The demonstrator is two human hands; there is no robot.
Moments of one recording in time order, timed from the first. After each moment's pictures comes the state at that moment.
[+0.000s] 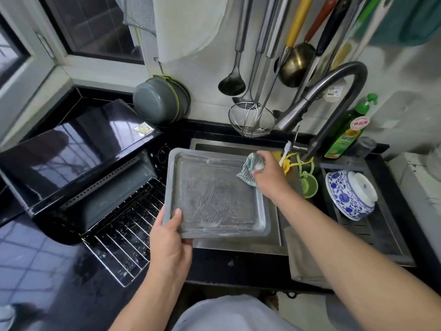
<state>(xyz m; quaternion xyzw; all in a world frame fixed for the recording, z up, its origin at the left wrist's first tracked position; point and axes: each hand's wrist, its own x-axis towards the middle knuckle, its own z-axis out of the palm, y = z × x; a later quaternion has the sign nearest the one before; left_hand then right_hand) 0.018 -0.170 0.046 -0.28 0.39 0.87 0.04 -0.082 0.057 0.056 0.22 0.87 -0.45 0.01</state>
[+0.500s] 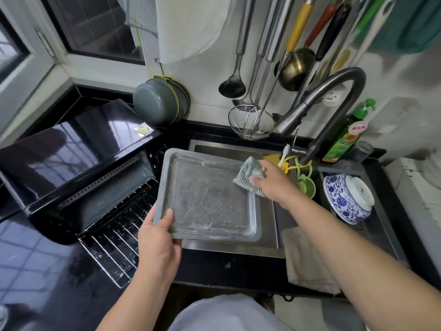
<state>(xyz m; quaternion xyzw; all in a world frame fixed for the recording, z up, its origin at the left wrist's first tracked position) 0.014 -0.185 0.051 -0.30 0.42 0.86 0.03 -0.074 0.071 0.066 0.18 0.88 -0.43 0.09</state>
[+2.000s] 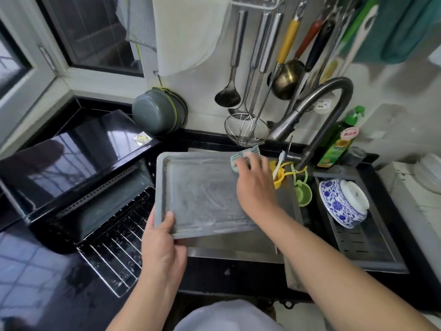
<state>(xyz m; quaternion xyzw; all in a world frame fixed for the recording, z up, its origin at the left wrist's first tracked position) 0.015 -0.175 0.069 -0.29 0.38 0.88 0.03 -0.063 0.025 0.065 -0.01 0.98 -0.05 -0.19</state>
